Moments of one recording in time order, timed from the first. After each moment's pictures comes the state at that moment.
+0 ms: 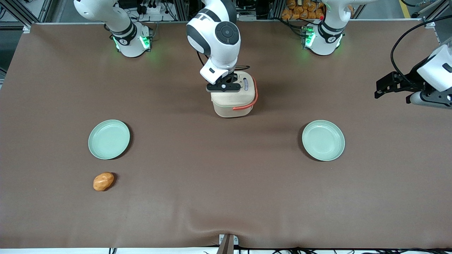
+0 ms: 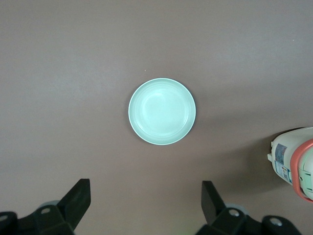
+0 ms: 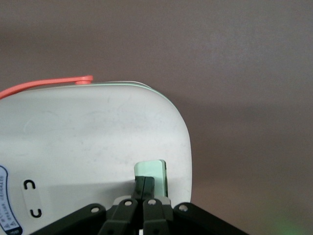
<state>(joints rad) 1.07 0.39 -0.17 -1.69 0.10 1.94 0.84</state>
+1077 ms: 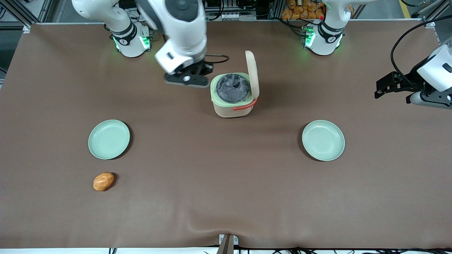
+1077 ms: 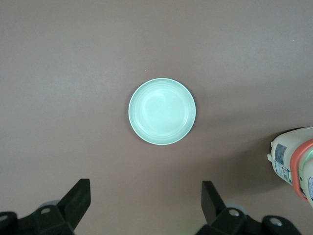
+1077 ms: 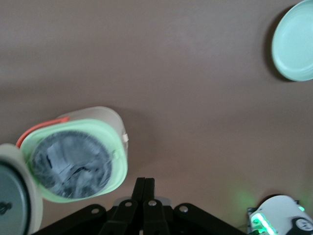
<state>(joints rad) 0.88 0.30 -0.23 -1.34 0.11 1.46 0.75</state>
